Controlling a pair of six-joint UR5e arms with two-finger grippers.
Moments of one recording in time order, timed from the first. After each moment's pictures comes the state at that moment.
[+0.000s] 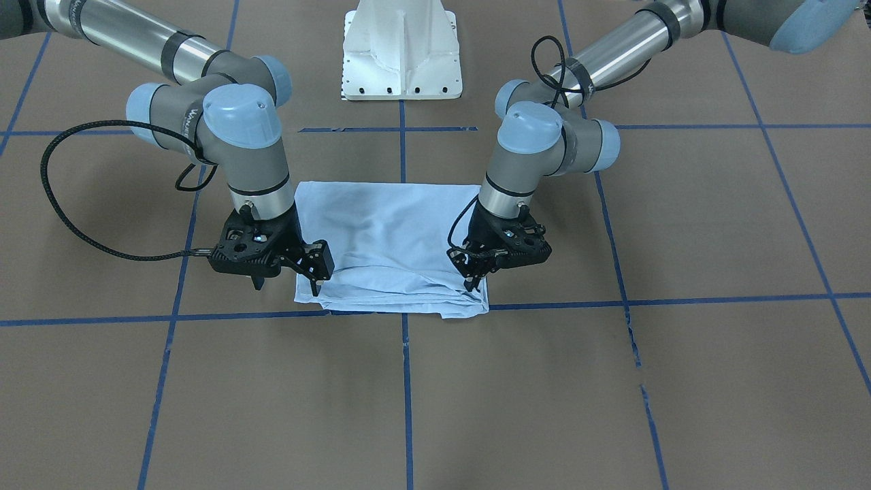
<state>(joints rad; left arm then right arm) -0.60 -2.23 -1.36 -2.17 -1.65 -1.53 0.67 -0.97 1.57 -1.36 1.68 1.28</state>
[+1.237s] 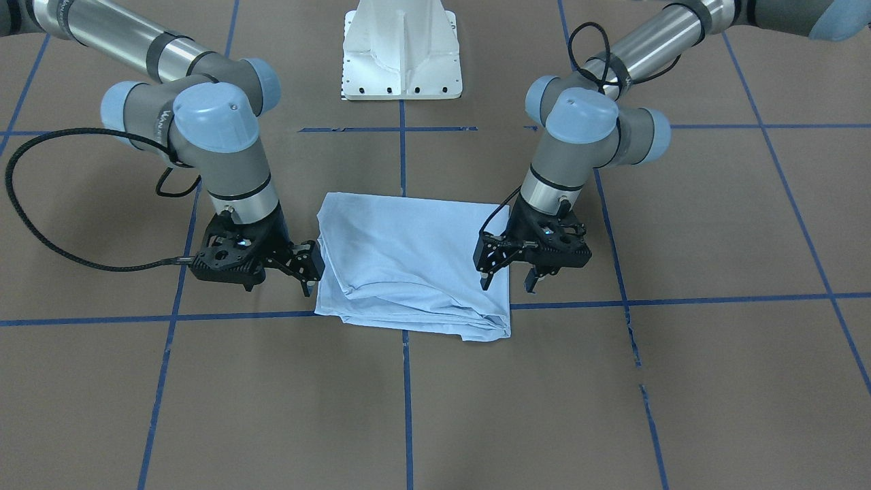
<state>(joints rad) -0.70 -2.12 -1.58 -2.08 -1.76 -1.15 0.76 -0.98 1.60 -1.38 1.83 1.20</state>
